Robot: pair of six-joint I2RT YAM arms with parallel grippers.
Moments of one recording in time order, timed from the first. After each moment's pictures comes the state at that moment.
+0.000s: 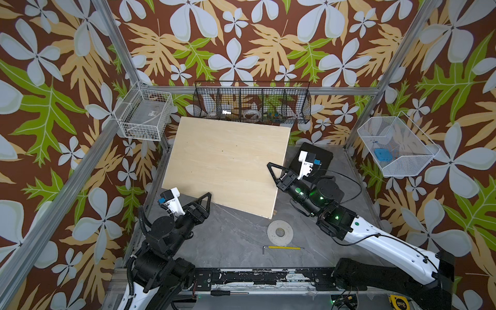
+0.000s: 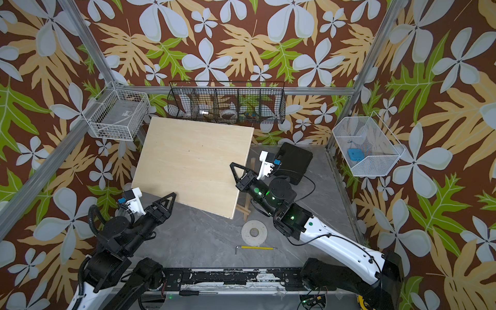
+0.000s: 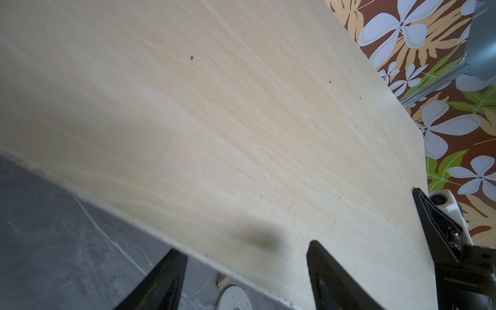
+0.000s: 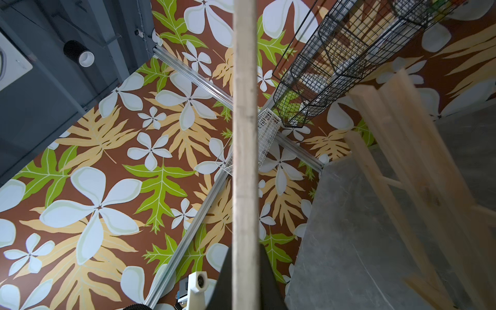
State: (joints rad) left arm -0.41 0.32 0.64 -0.43 -0.04 -0.88; right arm 0.87 1.09 0.96 0.30 0.14 0.97
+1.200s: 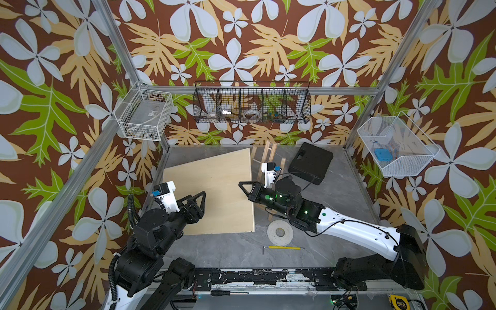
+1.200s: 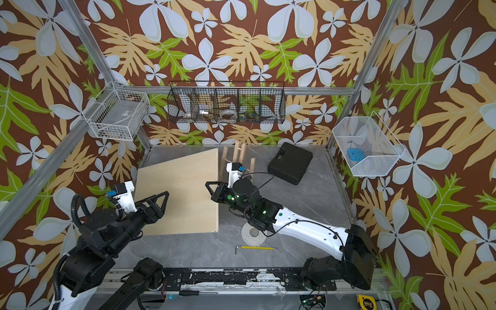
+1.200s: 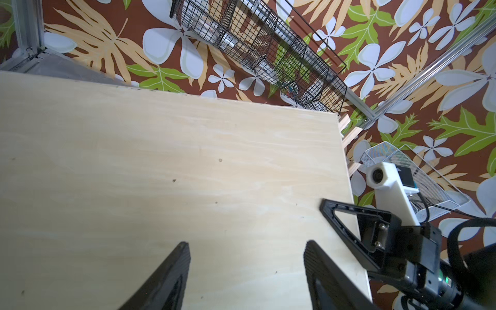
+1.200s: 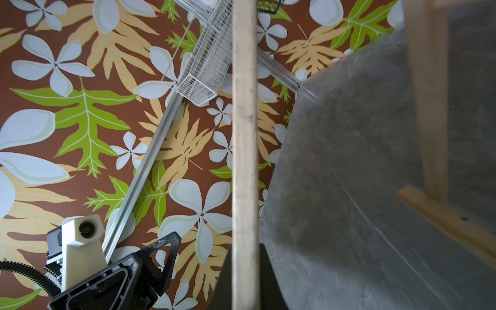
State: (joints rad) left arm -0.41 0.44 0.91 -0.71 -0.09 -0.66; right arm 1.00 1.40 1.06 0.19 0.02 1.04
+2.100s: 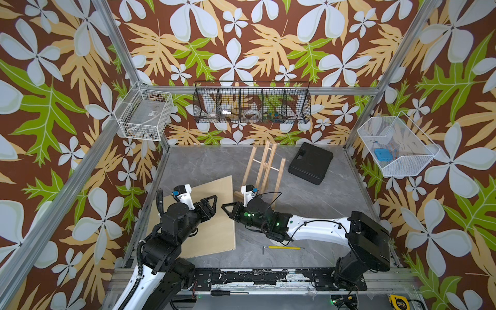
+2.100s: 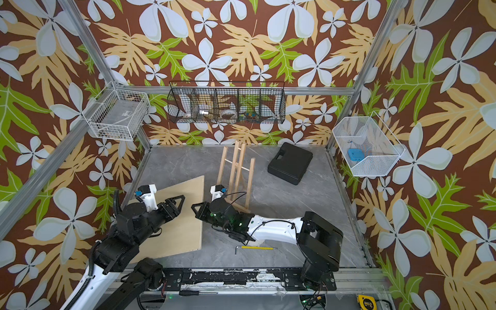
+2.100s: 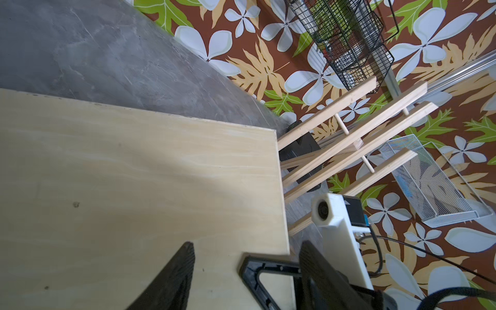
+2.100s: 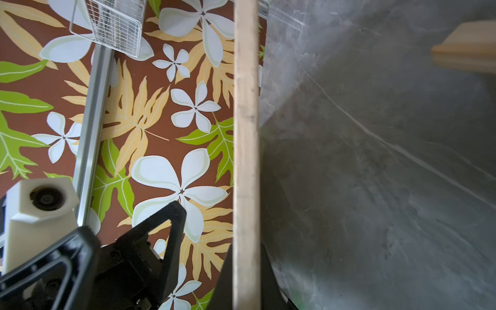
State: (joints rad) left arm -0.41 0.50 0.66 -0.53 -0.02 -0.83; right arm 1.12 1.68 1.01 0.38 0.07 1.29
